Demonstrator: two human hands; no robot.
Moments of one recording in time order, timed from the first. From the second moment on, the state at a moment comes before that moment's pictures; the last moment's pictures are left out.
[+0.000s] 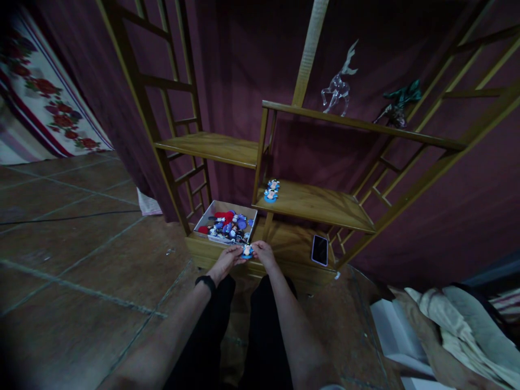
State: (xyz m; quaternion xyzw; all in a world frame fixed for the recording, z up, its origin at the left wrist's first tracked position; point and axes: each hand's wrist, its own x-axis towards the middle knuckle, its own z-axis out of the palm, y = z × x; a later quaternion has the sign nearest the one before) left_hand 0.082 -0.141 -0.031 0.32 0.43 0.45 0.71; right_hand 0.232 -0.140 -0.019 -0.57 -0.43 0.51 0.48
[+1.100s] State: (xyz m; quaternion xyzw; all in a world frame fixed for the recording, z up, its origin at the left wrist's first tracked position) left_hand 0.080 -0.143 -0.036 0.33 0.39 0.49 0.71; right_hand 0.235 -0.148 -0.017 -0.48 -0.38 0.63 0.48
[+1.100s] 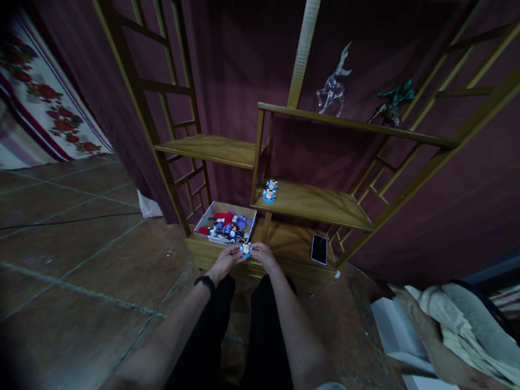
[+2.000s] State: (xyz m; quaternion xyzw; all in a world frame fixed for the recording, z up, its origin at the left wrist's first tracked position) left_hand 0.083 -0.145 -0.032 0.39 0.37 0.49 0.68; right_hand 0.220 -0.146 -0.012 -0.50 -0.33 0.65 0.47
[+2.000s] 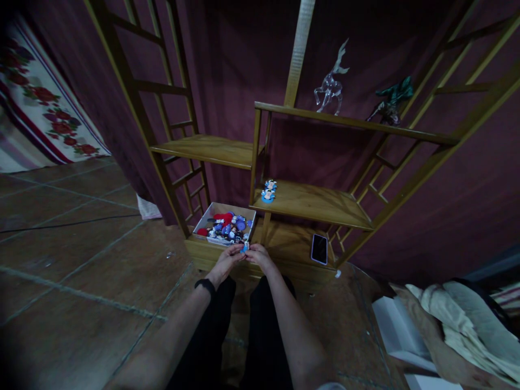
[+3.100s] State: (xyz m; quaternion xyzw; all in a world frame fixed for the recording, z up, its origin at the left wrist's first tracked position) left_hand 0.086 -0.144 -0.036 0.34 0.37 0.50 0.71; right_hand 0.229 -0.140 -0.016 -0.57 -0.32 0.61 0.45
